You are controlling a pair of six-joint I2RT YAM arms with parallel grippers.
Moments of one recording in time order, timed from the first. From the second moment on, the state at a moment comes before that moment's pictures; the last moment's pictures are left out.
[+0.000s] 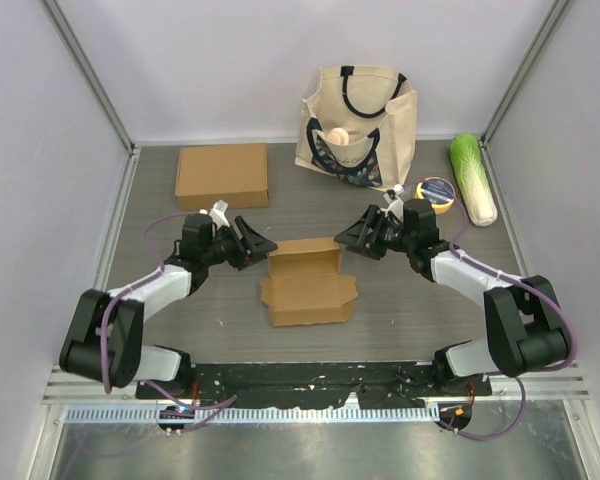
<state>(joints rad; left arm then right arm) -0.27 1.31 0.55 0.23 0.53 -0.92 0.28 1.38 0.65 0.22 -0.62 0.84</state>
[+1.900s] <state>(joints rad) -1.27 1.33 1.01 -0.44 -0.22 -0.18 0.22 0.93 0.73 -0.51 0.05 0.61</state>
